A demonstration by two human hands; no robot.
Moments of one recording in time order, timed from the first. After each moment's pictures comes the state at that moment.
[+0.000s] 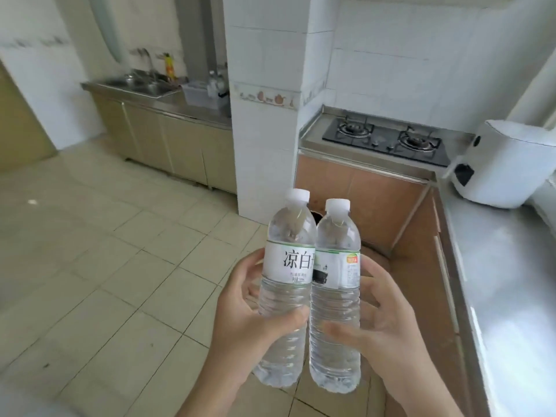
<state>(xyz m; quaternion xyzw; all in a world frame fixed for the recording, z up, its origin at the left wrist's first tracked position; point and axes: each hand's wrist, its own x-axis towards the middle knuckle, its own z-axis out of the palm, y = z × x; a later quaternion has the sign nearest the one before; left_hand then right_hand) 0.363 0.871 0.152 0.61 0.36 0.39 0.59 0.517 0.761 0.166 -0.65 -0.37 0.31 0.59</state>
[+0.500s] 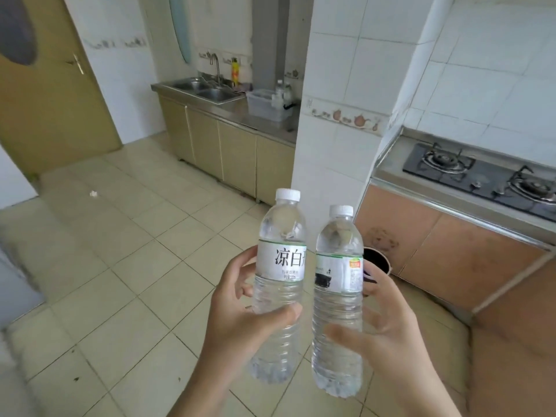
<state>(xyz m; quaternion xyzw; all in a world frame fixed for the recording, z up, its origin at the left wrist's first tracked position) 0.346 1.155 0.139 0.57 0.43 0.45 0.53 0.522 1.068 0.156 -0.63 -0.42 0.34 0.56</state>
